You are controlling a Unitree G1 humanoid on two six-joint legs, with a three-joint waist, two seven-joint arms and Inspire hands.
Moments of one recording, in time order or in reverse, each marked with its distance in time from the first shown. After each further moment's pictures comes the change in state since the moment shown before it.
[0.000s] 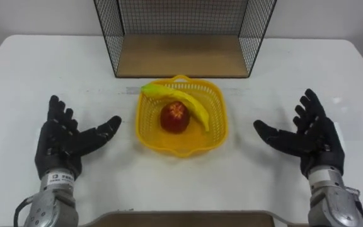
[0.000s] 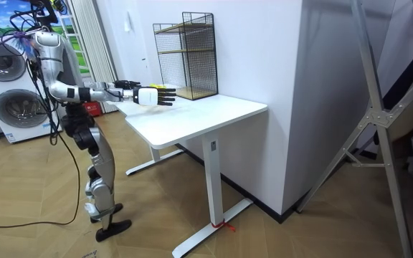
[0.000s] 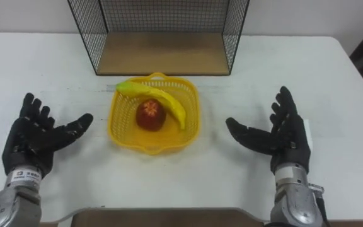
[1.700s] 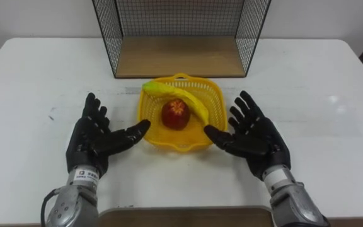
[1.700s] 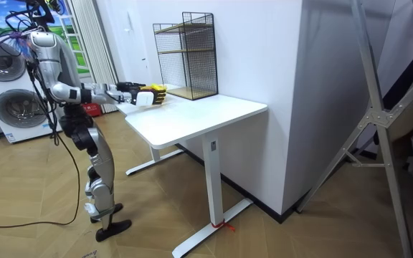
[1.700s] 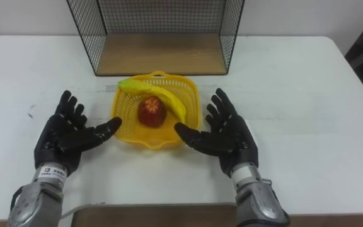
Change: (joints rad) left arm -0.041 -0.034 -0.105 0.049 0.009 0.012 -0.066; right arm -0.062 0.069 0.174 0.130 0.198 -0.029 0.221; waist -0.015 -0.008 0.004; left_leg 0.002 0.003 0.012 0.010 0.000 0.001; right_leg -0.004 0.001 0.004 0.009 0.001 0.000
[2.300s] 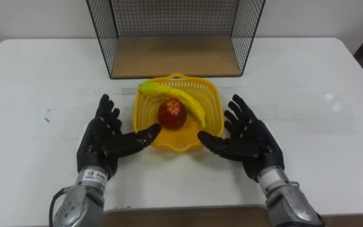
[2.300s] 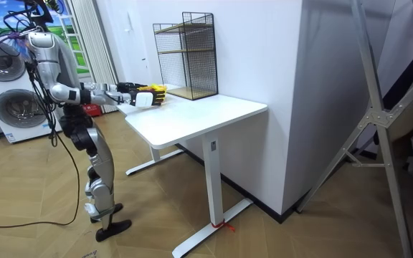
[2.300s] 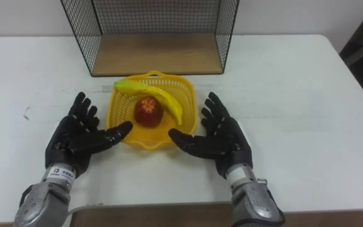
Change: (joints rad) left arm -0.001 -0.006 -0.015 0.000 0.000 0.038 -0.034; right arm -0.010 0.002 0.011 0.014 -0.074 0.000 0.011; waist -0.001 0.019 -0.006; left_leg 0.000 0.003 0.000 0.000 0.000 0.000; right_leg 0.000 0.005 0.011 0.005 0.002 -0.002
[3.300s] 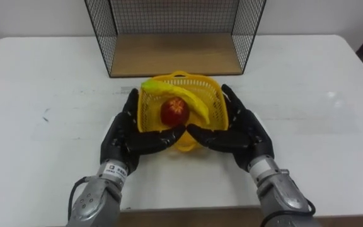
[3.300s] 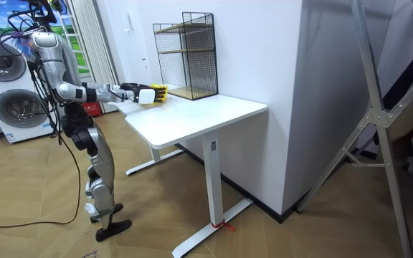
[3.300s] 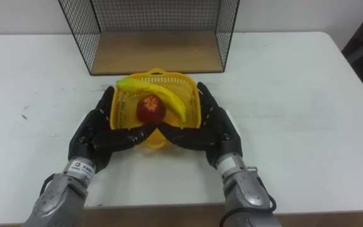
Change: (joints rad) left arm -0.062 -0.002 -0.120 0.023 0.000 0.005 -0.037; right arm -0.075 0.000 0.051 0.010 -0.027 0.001 -0.001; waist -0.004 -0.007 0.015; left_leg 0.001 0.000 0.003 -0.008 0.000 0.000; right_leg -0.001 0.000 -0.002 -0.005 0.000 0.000
